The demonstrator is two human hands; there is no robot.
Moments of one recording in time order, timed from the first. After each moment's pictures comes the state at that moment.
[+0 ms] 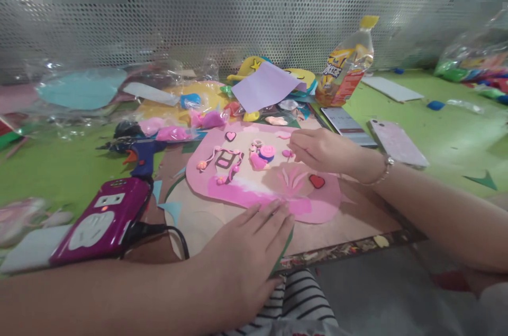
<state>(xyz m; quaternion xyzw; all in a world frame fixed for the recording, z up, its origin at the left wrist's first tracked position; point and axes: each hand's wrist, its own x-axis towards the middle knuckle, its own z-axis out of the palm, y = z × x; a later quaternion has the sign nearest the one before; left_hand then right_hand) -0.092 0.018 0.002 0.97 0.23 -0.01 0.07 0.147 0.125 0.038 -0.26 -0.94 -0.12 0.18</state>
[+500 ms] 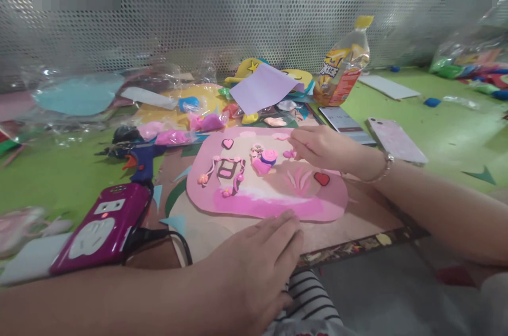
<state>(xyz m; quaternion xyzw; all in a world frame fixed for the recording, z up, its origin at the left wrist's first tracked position) -0.091 0.016 0.011 0.98 0.16 0.00 0.07 0.145 0.126 0.039 -0.29 -0.93 -0.09 0.22</state>
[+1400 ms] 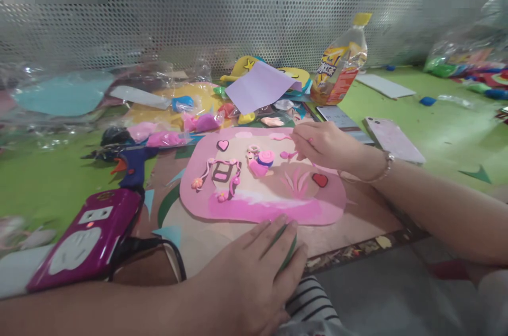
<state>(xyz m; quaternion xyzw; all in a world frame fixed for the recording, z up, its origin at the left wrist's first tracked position) -0.094 0.015 0.007 0.99 0.13 0.00 0.02 0.148 0.128 0.040 -0.32 -0.91 -0.09 0.24</state>
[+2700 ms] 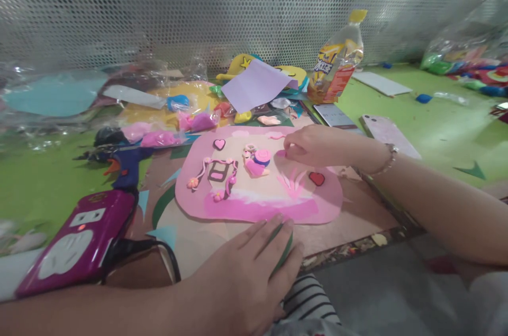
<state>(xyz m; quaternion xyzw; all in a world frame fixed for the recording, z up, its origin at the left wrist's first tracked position) -0.095 0.014 0.003 0.99 0.14 0.04 -0.02 0.156 0.135 0.044 -0.42 -0.91 -0.04 -0.06</state>
